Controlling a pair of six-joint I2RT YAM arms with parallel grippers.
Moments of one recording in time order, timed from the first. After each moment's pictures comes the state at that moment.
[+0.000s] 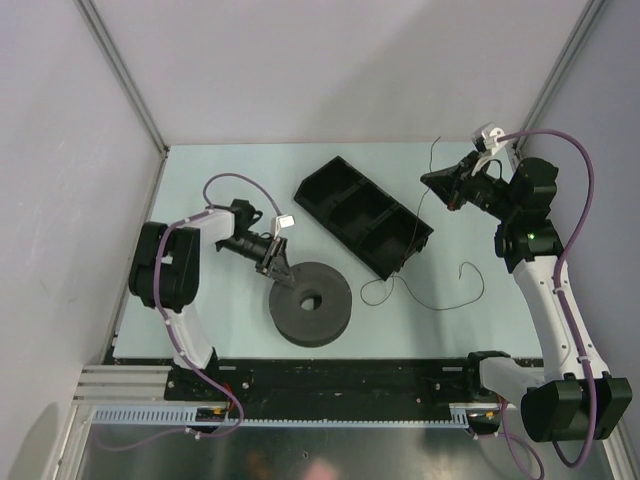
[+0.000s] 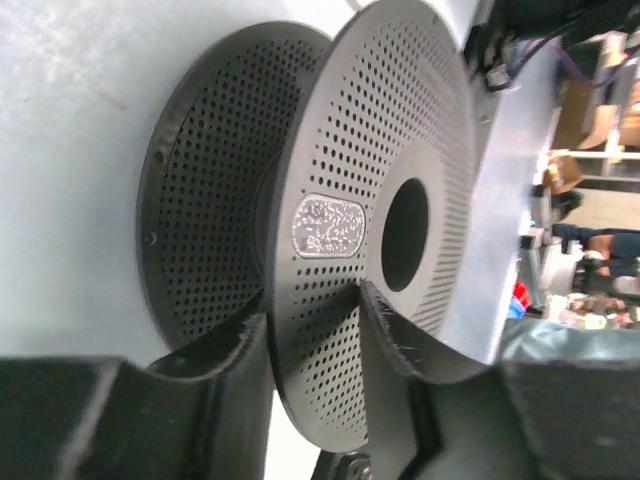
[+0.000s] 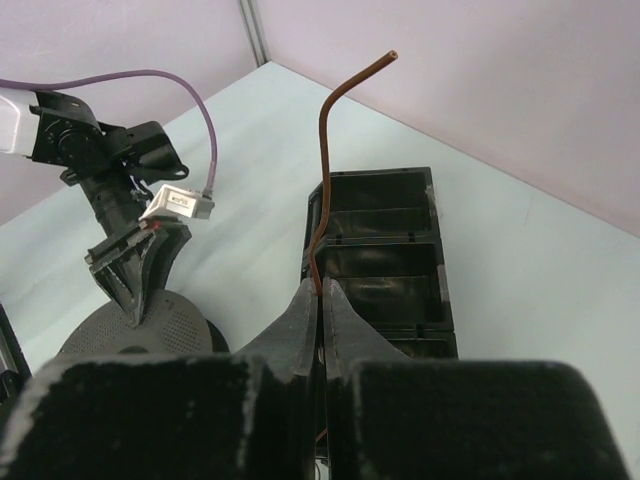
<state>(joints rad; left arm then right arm) -0.19 1.85 1.09 -0.85 1.03 0.46 0.04 1.07 1.09 -0.05 -0.78 0.08</state>
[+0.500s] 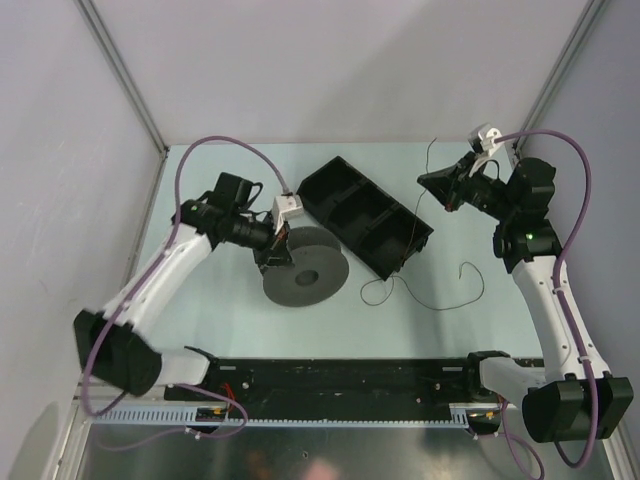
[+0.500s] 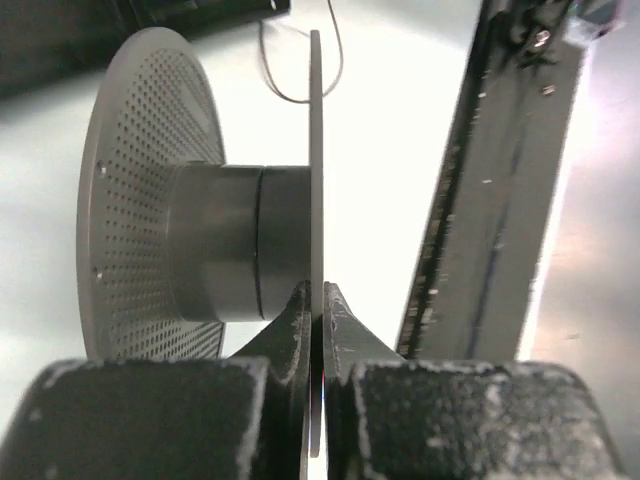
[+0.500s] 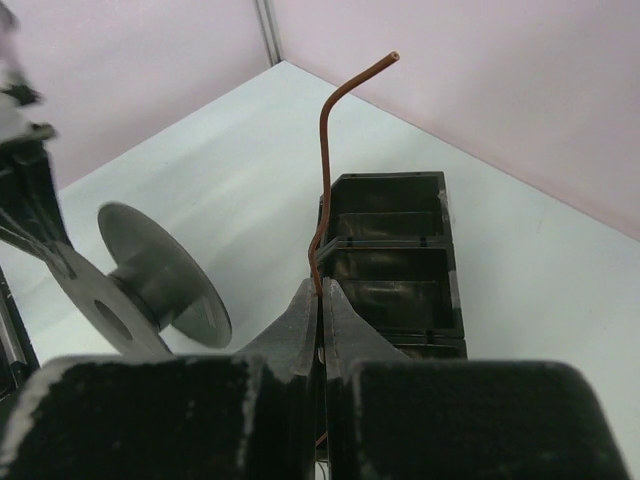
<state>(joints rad) -0.35 1.37 1.22 -0.97 0.87 0.50 0.06 1.07 1.09 -0.05 -0.79 0.07</state>
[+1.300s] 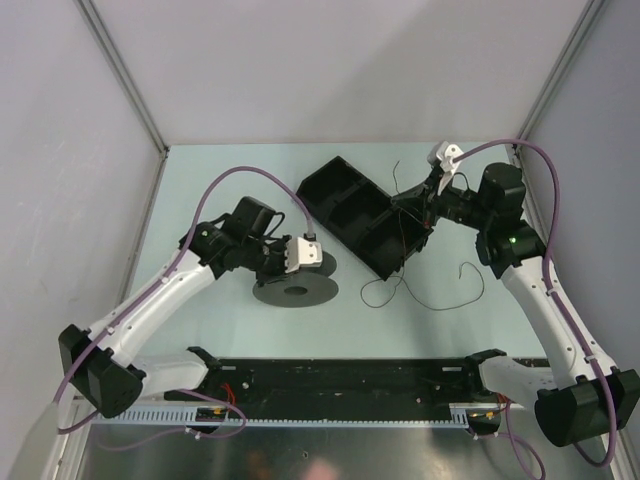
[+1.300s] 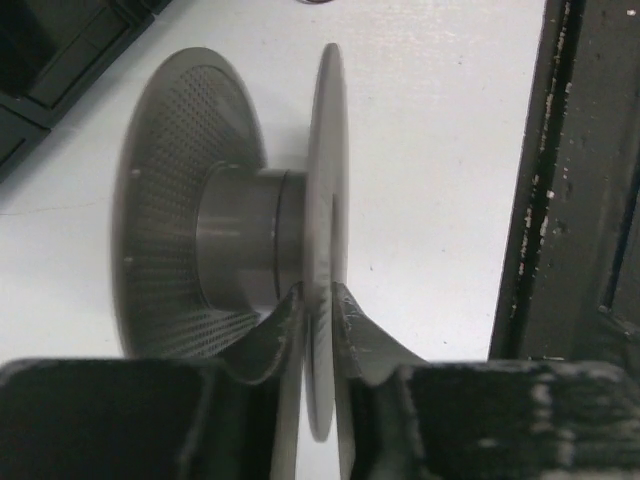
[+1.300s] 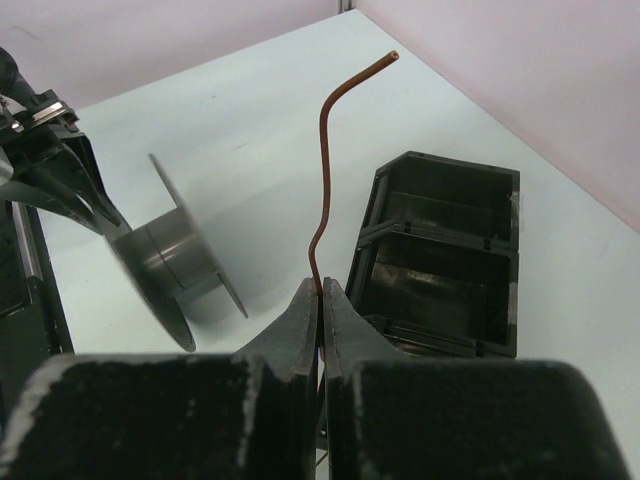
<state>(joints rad) -0.63 1.19 1.15 -0.98 0.44 0.79 0.25 1.07 1.09 -0.16 -0.77 -0.11</state>
